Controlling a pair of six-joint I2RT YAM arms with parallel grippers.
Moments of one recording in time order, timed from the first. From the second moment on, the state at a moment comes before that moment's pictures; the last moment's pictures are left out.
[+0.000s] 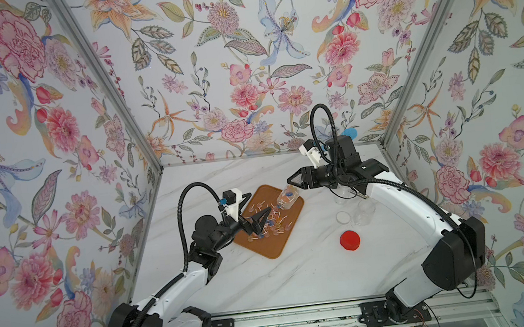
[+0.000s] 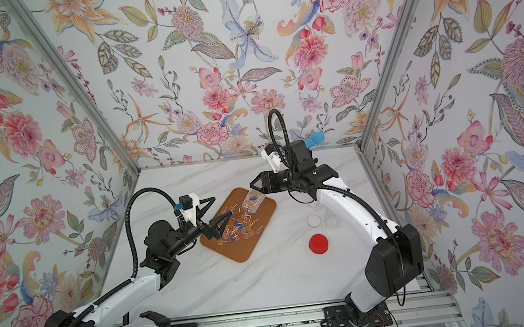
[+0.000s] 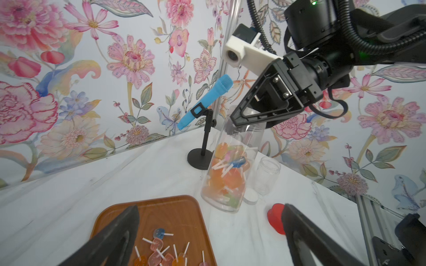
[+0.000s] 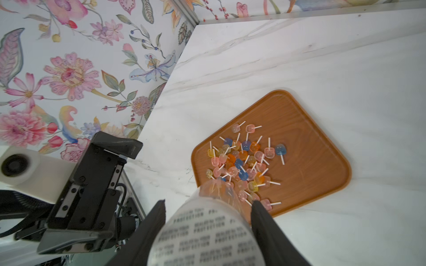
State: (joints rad) left arm -0.47 1.15 0.49 0.74 0.49 -0.22; right arm 0.47 1.54 1.45 -0.54 -0.60 0.36
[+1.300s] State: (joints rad) left arm -0.54 1.27 0.65 0.81 0.62 -0.20; right arm 0.50 1.48 1.36 -0.21 -0.92 0.62
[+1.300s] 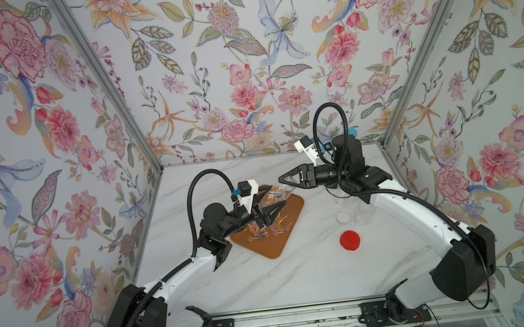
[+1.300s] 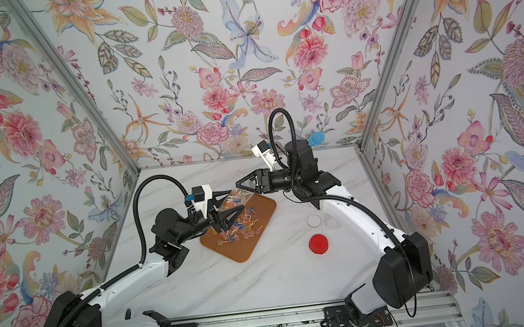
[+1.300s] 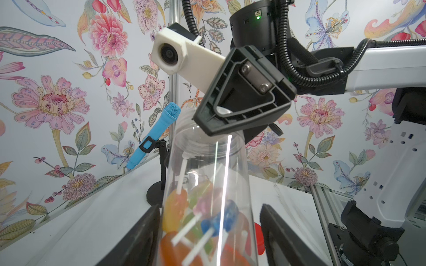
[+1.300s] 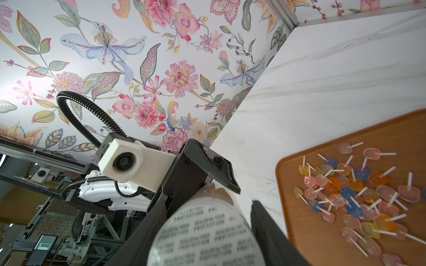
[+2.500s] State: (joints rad) left arm -0.57 1.27 0.58 0.76 0.44 -0.16; right arm 0.52 1.46 1.34 -0.17 -0.63 0.70
